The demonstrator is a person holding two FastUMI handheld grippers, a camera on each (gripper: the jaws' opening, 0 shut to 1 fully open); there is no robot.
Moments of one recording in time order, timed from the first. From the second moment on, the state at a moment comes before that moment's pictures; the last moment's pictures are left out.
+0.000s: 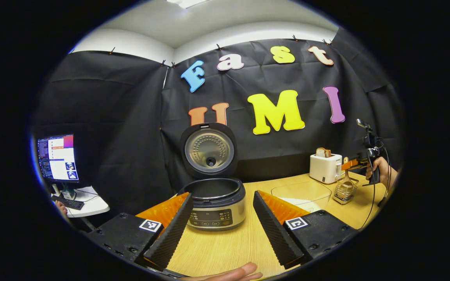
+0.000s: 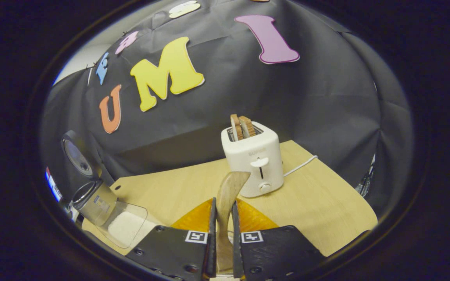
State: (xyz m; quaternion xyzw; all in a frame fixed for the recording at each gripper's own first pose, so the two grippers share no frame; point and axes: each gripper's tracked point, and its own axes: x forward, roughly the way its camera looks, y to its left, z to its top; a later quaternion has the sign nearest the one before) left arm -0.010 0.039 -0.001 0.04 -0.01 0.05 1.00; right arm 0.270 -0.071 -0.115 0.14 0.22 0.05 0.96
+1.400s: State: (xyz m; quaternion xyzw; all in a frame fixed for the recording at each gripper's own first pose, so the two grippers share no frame) left arm -0.024 0.069 0.021 0.03 -0.04 0.06 1.00; right arm 0.167 0.144 0.051 -0.08 -0.01 0.13 0.99
